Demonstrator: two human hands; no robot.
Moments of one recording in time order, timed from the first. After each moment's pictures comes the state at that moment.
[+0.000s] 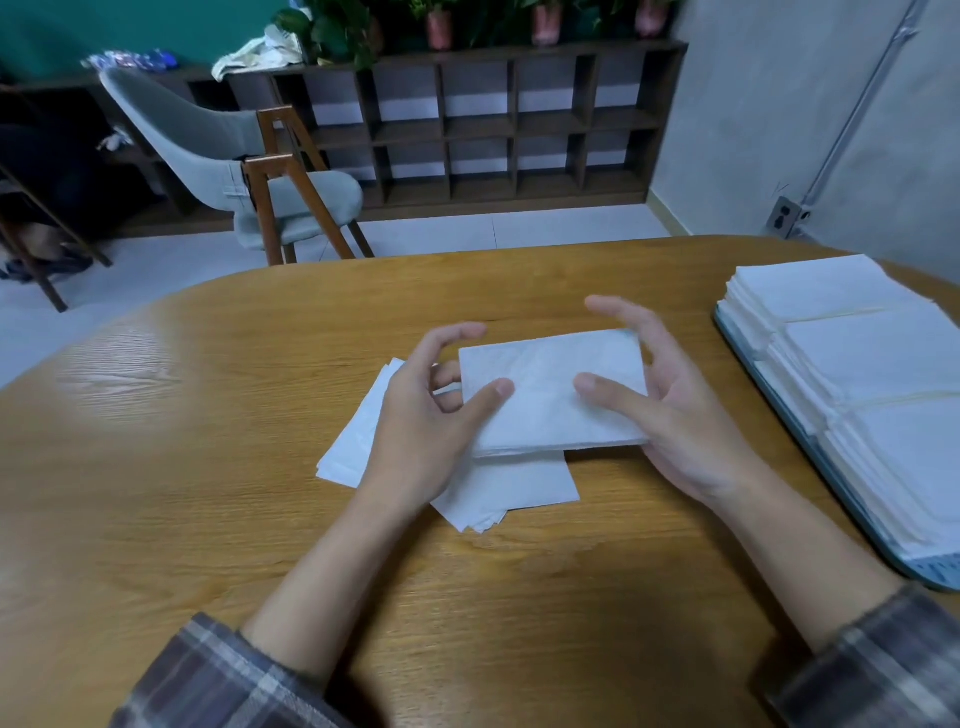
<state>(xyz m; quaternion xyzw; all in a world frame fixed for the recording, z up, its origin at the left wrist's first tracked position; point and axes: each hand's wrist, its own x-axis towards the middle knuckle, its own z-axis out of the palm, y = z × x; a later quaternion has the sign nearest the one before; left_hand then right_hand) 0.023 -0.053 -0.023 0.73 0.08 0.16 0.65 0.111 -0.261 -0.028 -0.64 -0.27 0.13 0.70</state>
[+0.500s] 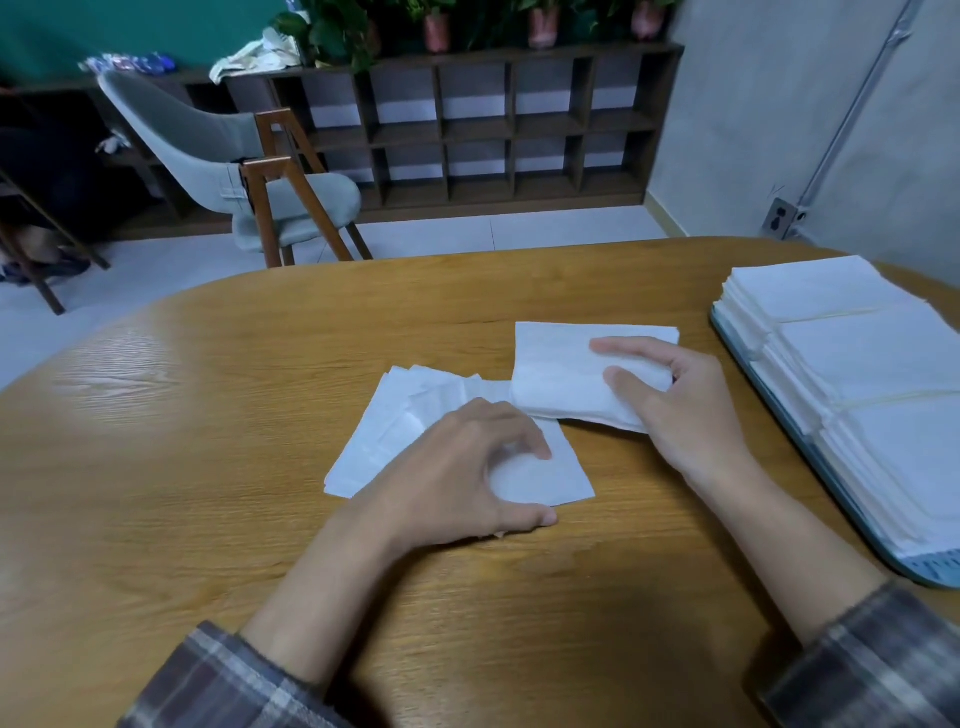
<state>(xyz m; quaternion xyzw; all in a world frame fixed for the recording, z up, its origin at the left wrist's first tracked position) 0.022 -0.048 -0.043 0.95 -0.12 0.02 0.28 0.126 -0.265 -0.041 -0.80 -0.18 -0.04 0.58</state>
